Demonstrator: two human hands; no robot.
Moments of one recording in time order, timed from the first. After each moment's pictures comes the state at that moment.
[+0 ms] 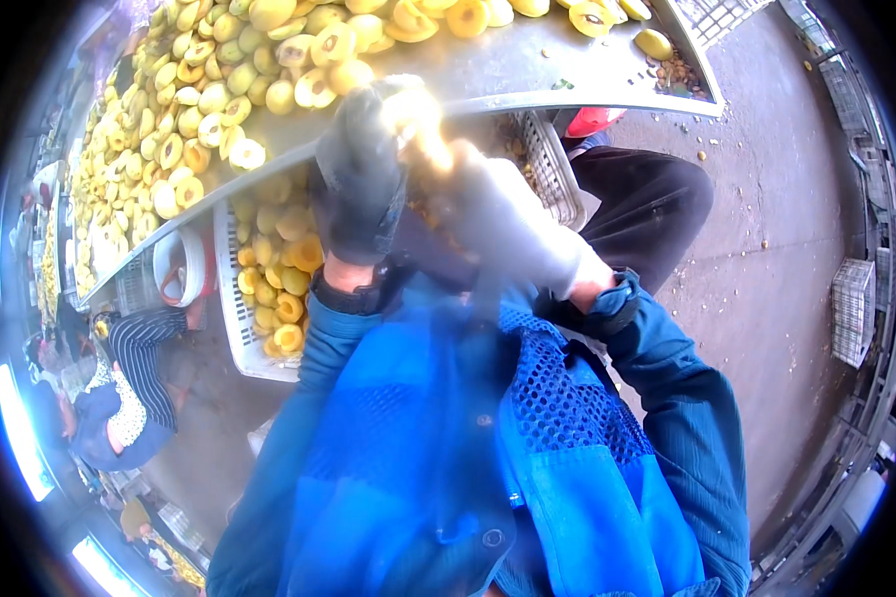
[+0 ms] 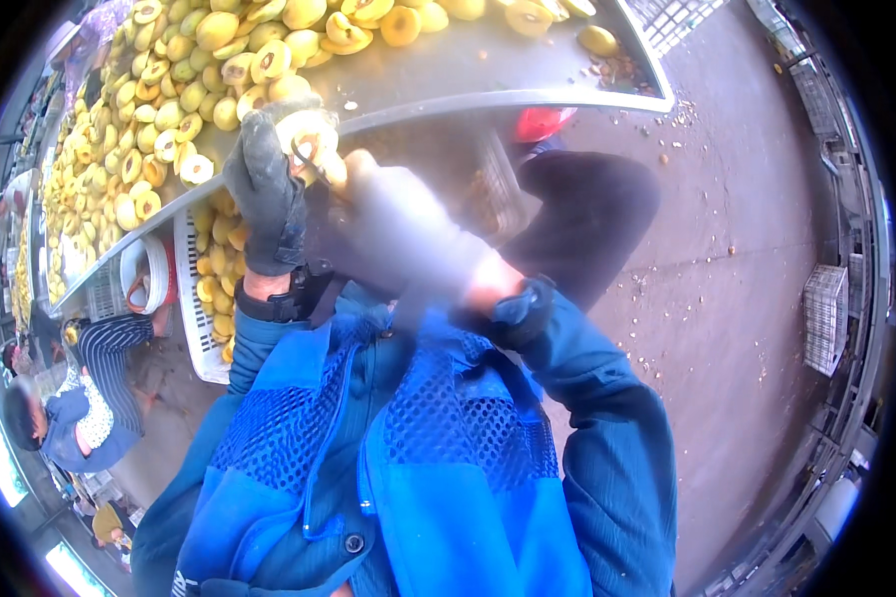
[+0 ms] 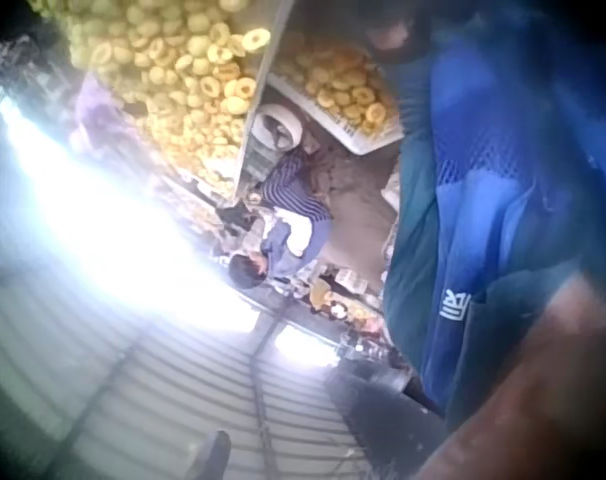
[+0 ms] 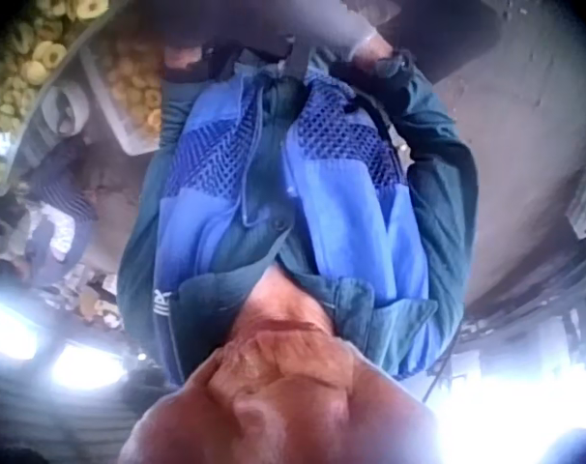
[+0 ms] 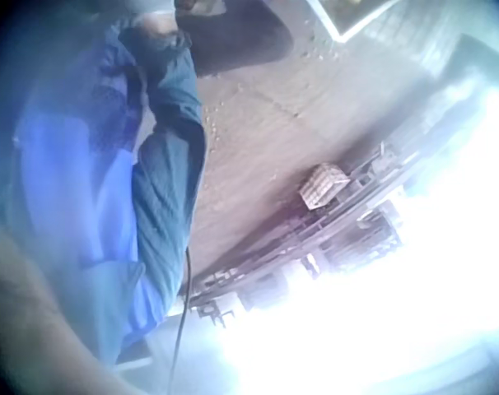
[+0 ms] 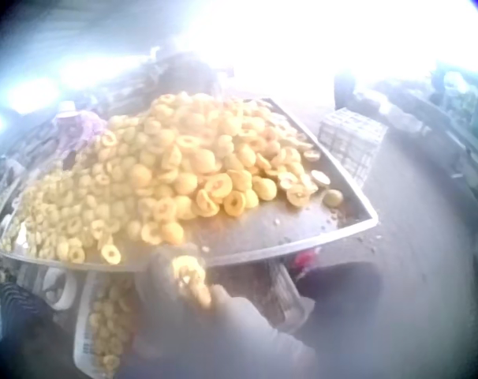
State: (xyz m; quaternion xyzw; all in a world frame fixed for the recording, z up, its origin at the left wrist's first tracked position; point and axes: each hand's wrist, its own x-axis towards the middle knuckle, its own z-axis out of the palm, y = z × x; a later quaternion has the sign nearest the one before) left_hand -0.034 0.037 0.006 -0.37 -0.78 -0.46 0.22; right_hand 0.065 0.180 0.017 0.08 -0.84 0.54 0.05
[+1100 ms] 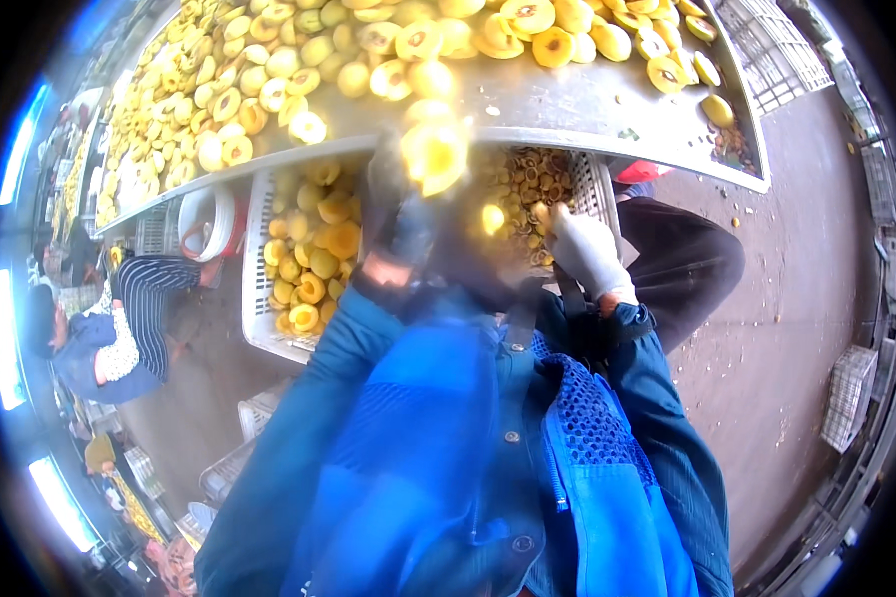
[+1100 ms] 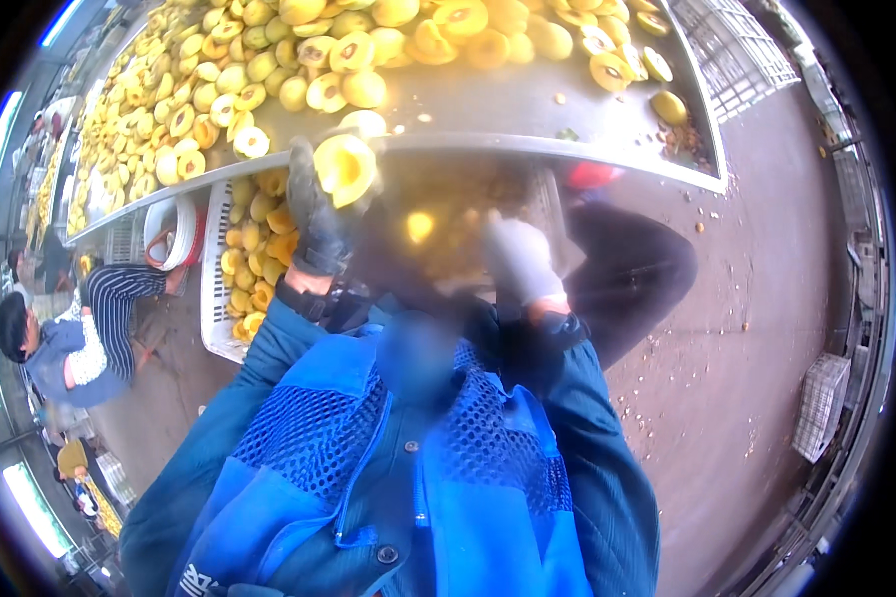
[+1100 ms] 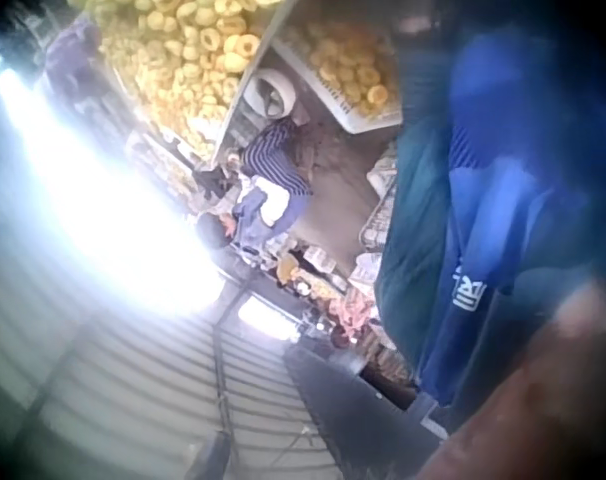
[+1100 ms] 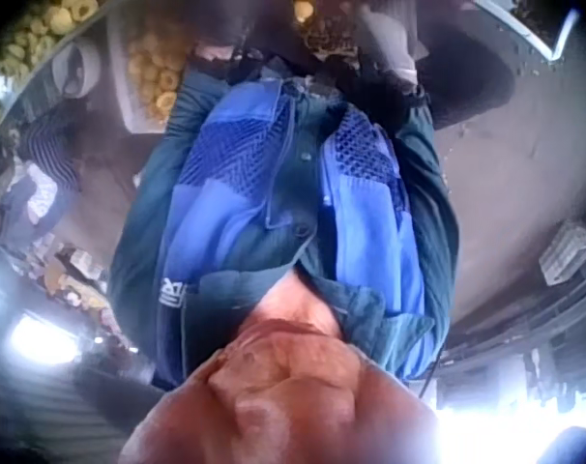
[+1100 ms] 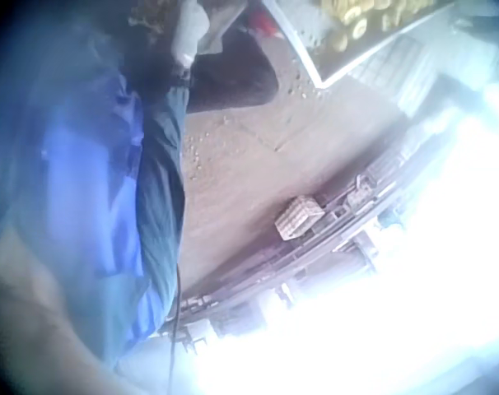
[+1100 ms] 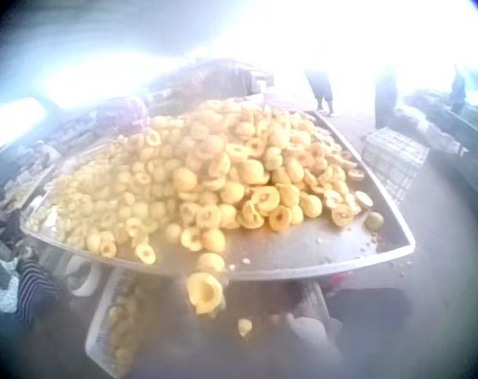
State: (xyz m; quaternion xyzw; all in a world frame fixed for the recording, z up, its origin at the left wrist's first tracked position) left_hand -0.036 -0.014 -0.056 -0.20 -0.73 -0.64 0.10; right_hand 0.065 0.212 -0.083 0.03 -0.97 0.25 -0.05
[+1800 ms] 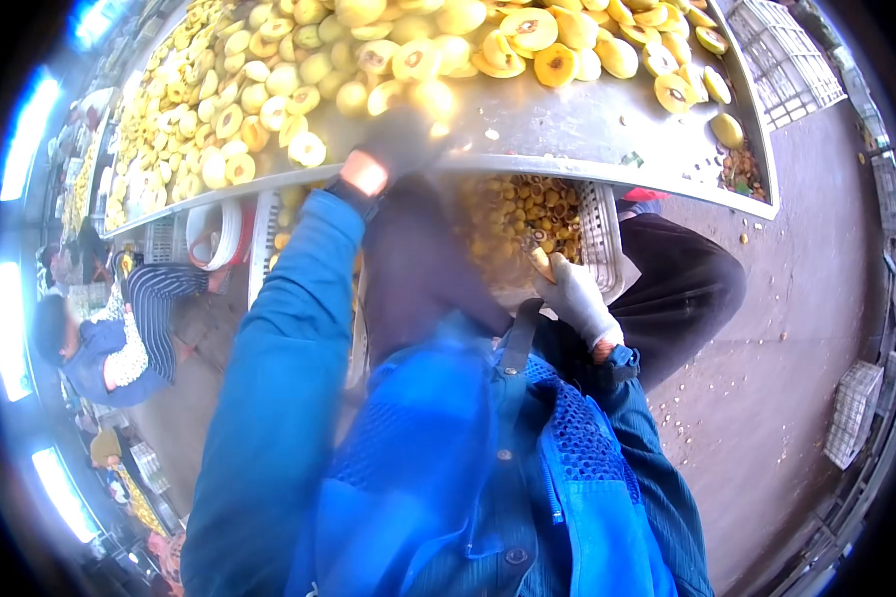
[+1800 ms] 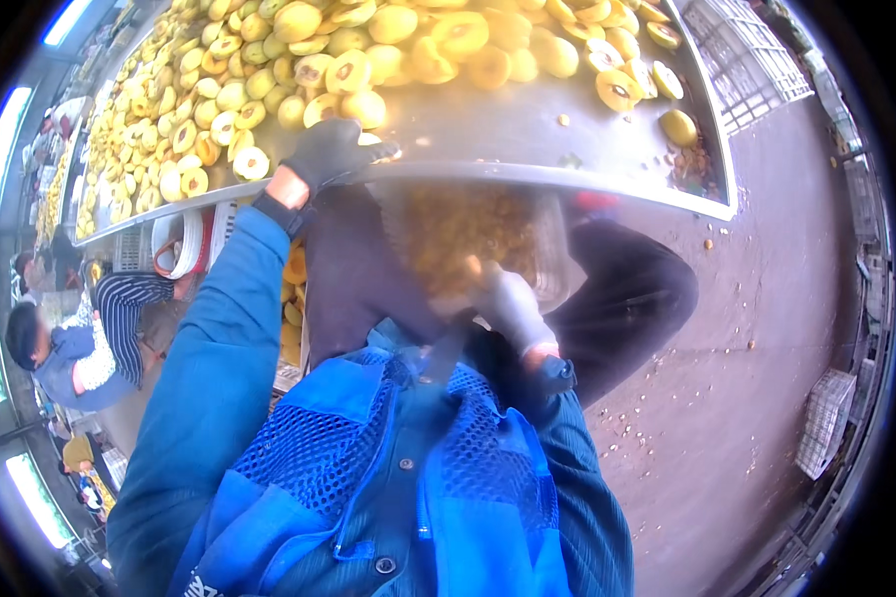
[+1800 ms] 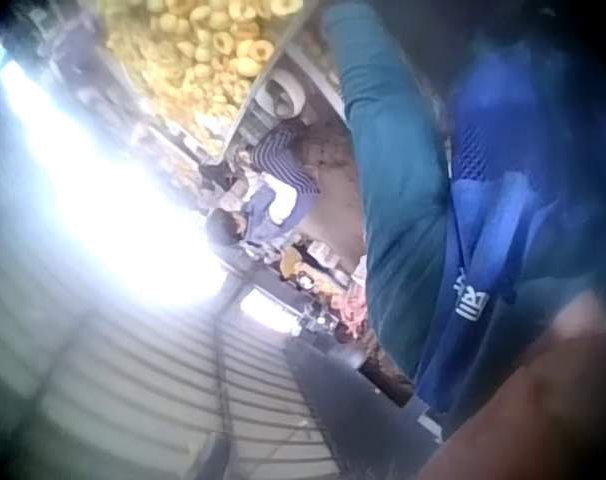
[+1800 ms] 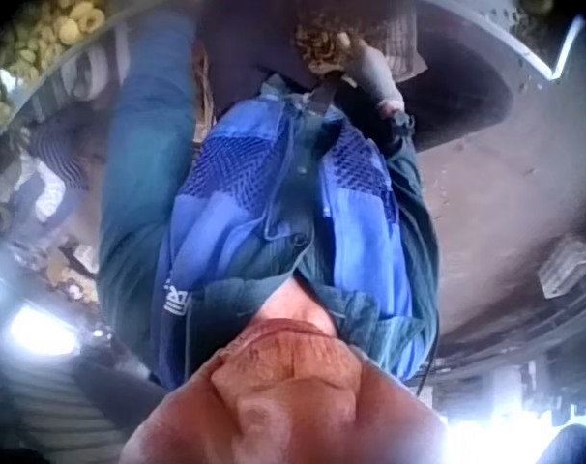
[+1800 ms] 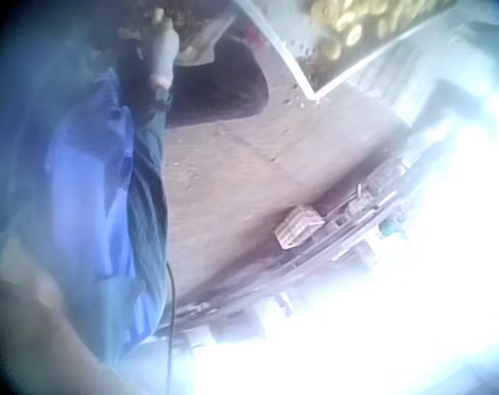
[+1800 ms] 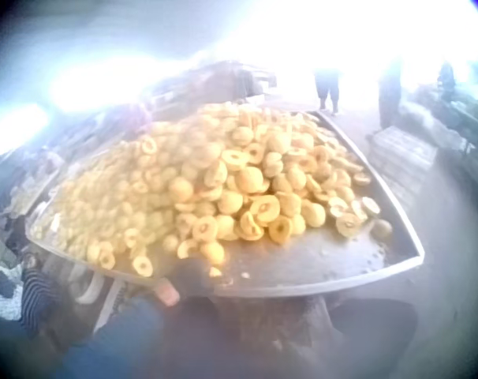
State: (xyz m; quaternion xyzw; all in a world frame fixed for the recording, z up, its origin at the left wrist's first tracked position) left_hand -0.165 0.011 -0.033 -0.29 -0.95 -0.06 -0.11; right_hand 0.089 0.213 -0.153 -0.05 -0.91 0.40 -0.08
